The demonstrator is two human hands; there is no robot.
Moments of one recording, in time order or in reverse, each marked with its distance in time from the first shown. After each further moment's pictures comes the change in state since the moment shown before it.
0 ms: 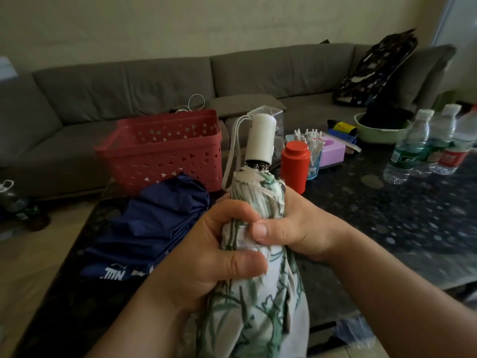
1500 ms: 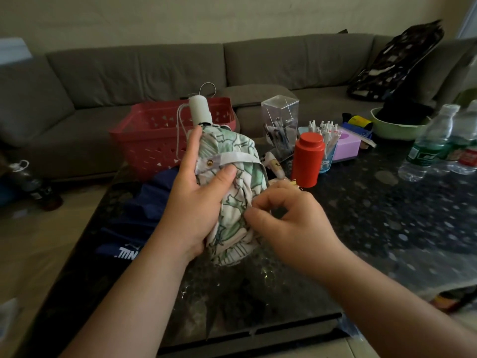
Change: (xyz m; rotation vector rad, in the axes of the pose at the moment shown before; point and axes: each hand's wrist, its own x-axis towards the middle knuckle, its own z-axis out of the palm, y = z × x) left_hand 0.027 0.014 -0.033 0.286 0.618 0.132; right_hand -0.006 0.017 0.046 -0.662 0.603 0.066
